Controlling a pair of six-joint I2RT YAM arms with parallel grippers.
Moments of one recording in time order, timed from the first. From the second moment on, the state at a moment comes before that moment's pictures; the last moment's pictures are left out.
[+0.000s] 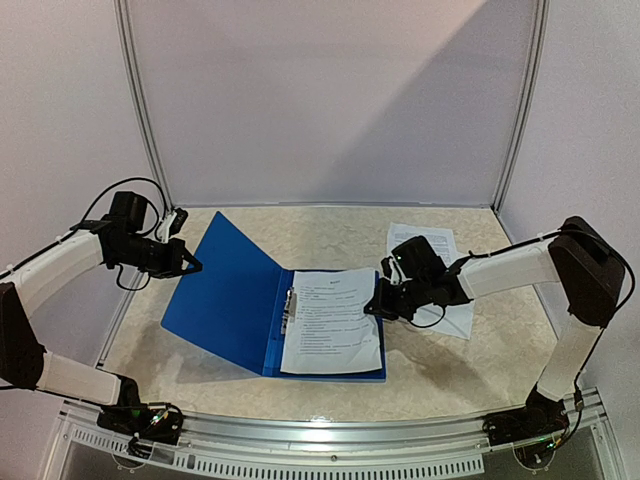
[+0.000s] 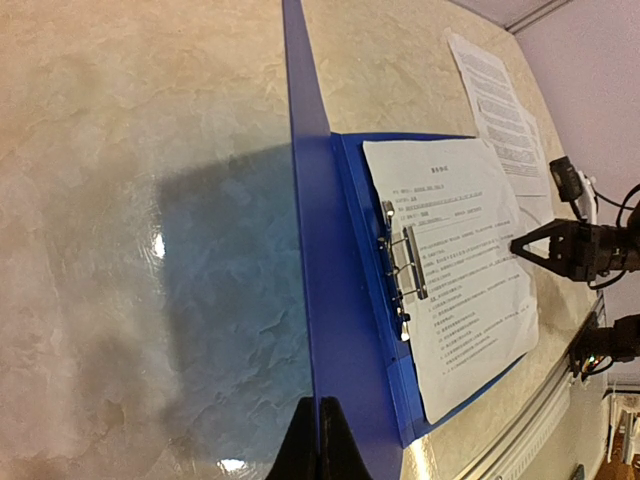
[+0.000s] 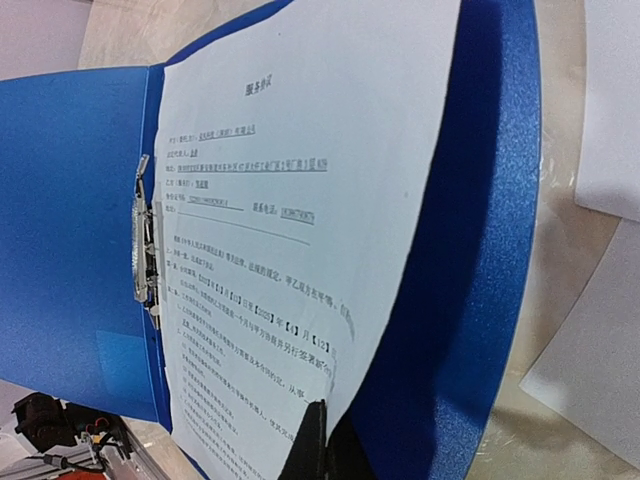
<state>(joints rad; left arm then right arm) -0.08 1.25 0.92 -0.62 0.54 -0.12 0.74 1.77 0.92 0.00 -0.25 0.91</state>
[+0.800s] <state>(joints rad) -0.08 1.25 0.92 -0.62 0.55 -0.12 0.75 1.79 0.99 -0.16 -0.20 0.88</state>
